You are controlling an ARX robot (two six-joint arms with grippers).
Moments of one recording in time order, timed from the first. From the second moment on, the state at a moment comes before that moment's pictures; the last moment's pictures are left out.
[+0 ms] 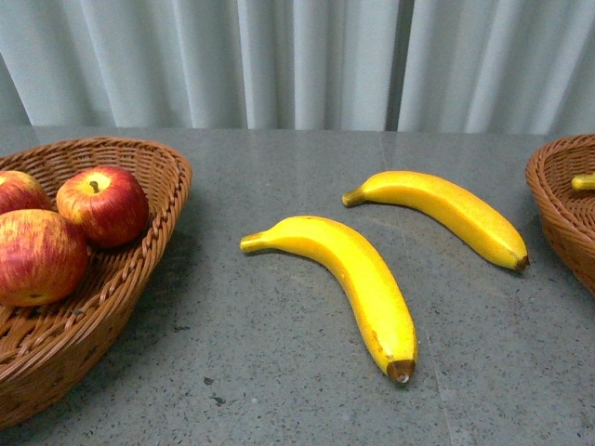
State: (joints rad) left arm 0.00 0.01 0.02 0.00 0.00 0.00; right arm 0.00 0.00 0.01 0.00 0.00 0.00
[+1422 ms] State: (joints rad) left arm 0.00 0.01 0.02 0.00 0.00 0.00; right arm 0.51 1.52 0.97 0.09 -0.04 -0.18
